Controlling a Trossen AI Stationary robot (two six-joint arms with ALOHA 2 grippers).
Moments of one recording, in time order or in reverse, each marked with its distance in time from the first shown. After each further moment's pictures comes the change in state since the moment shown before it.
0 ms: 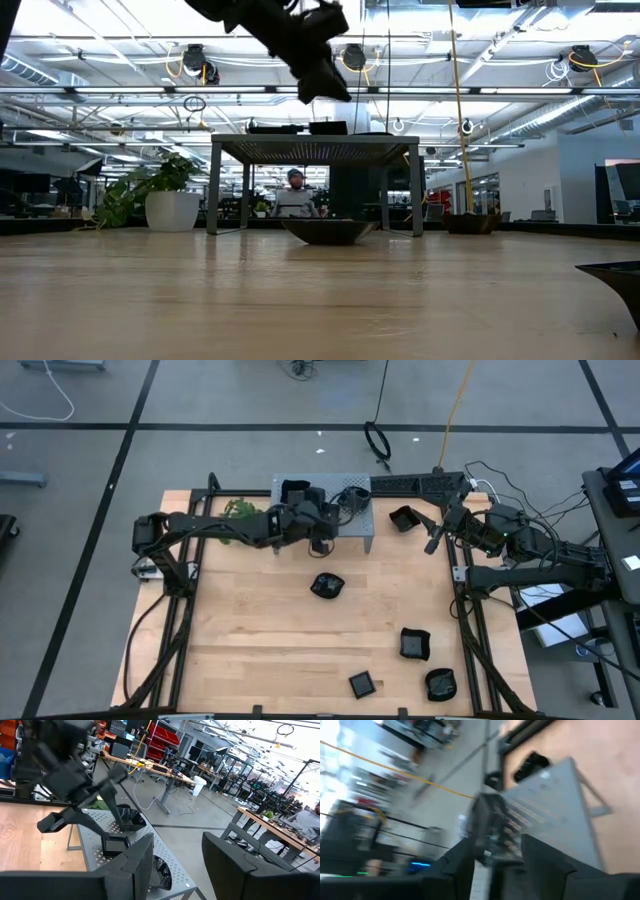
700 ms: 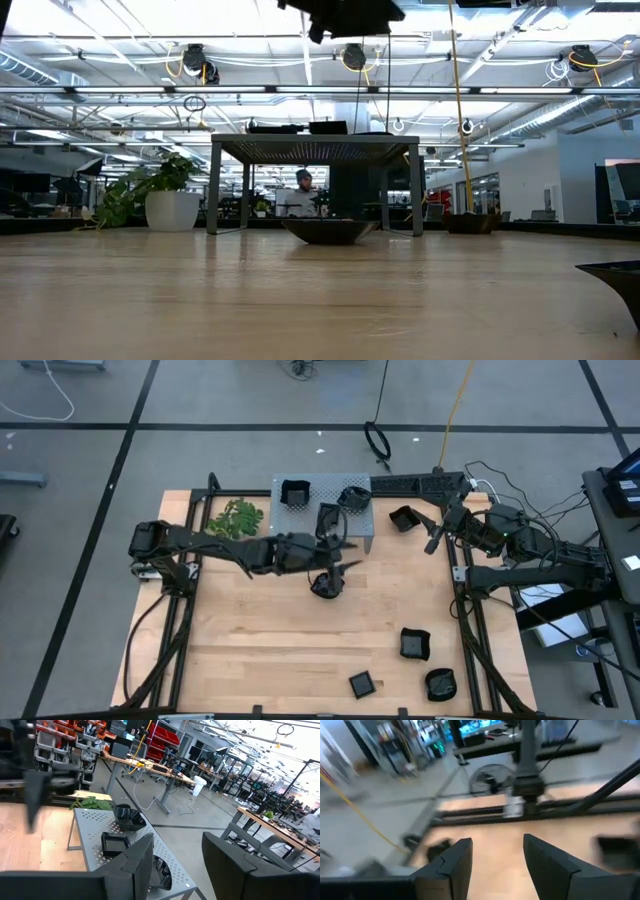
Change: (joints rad) left arm -0.218 -0.001 0.000 0.189 0.162 -0.620; right arm 0.000 0.000 0.000 0.000 0.000 0.000
